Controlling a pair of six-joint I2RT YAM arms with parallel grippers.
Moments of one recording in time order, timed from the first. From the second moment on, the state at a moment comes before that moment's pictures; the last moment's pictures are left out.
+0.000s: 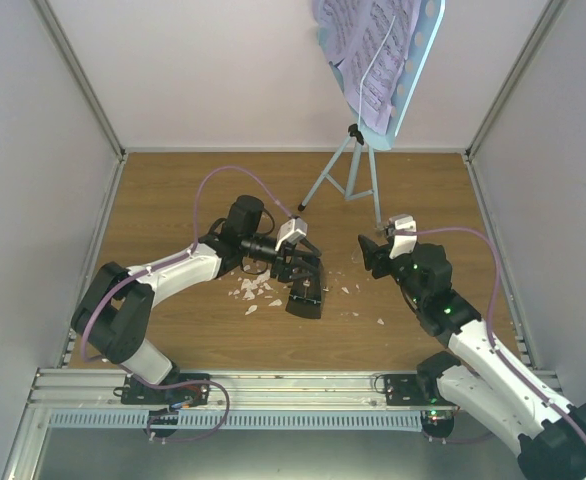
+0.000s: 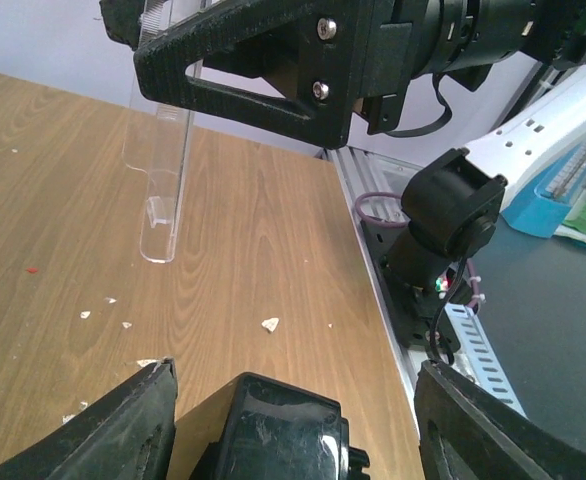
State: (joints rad) left arm -0.58 1.56 0.93 0.11 1.07 0.15; right arm 0.46 0.76 0.49 0.02 0.05 0.11
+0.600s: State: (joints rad) left arm -0.59 1.52 0.88 0.17 0.99 0.13; right arm 0.46 0.74 0.47 0.02 0.05 0.13
